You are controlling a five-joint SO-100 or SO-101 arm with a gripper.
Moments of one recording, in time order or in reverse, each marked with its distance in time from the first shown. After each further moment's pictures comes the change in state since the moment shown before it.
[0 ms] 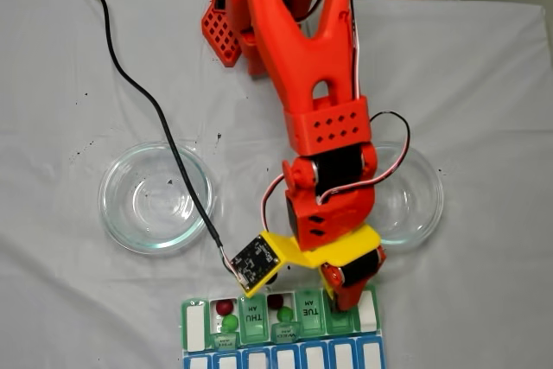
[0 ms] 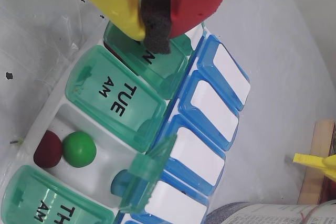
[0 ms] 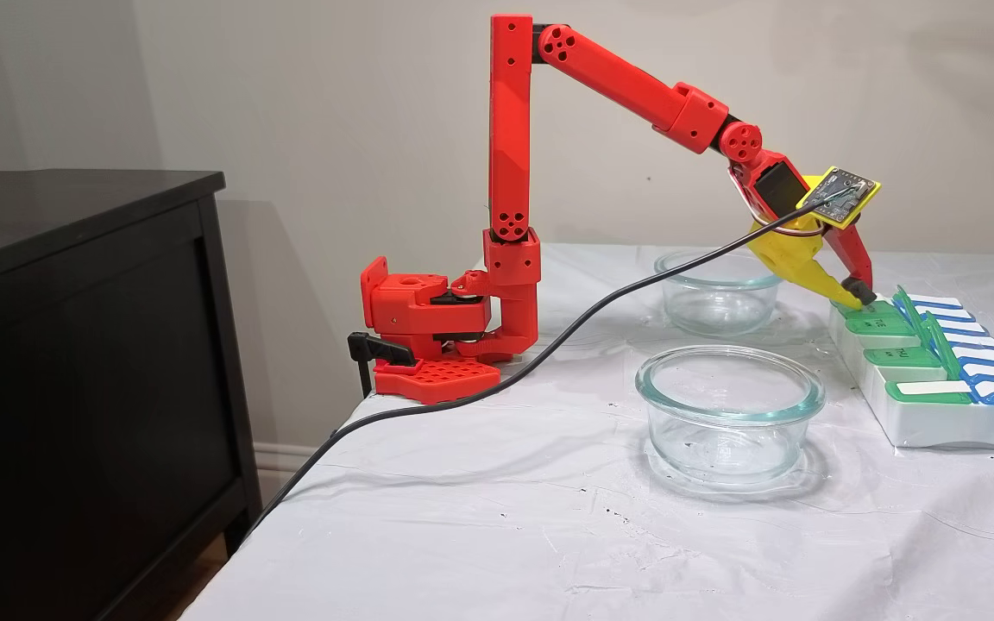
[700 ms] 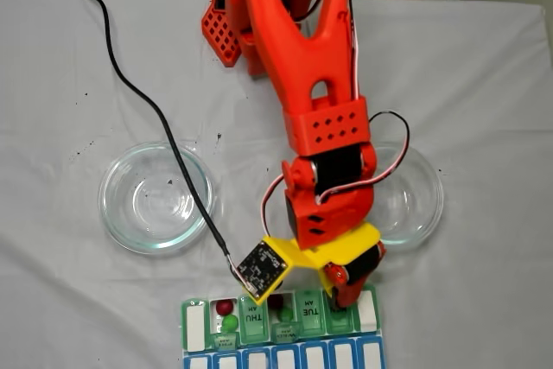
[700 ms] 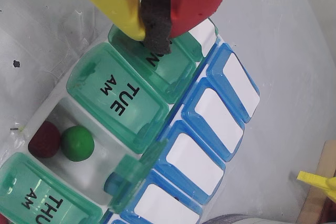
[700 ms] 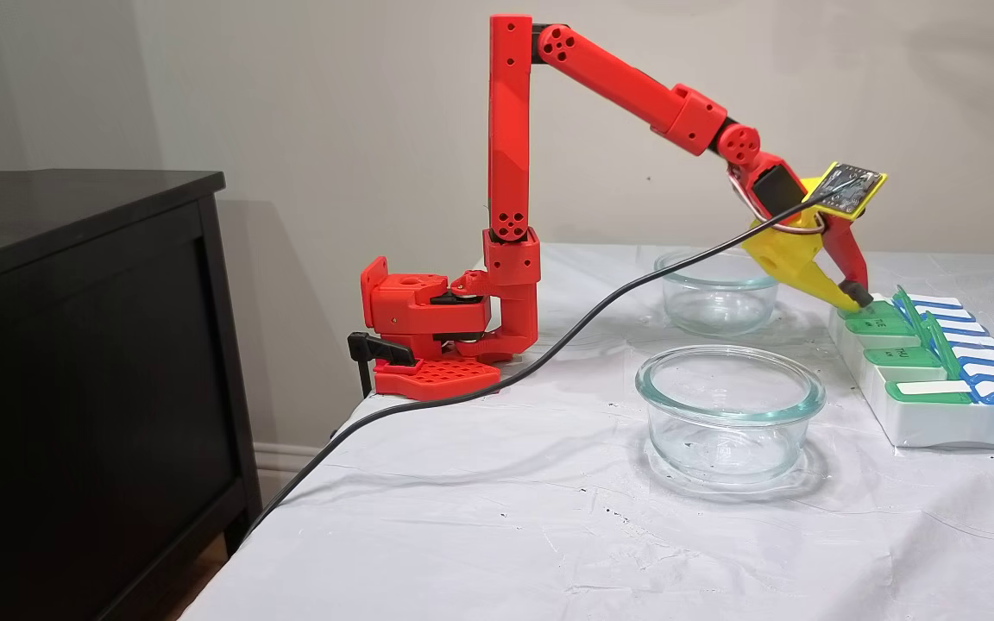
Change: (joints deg) arm 0.0 -4.8 0.0 5.4 -6.9
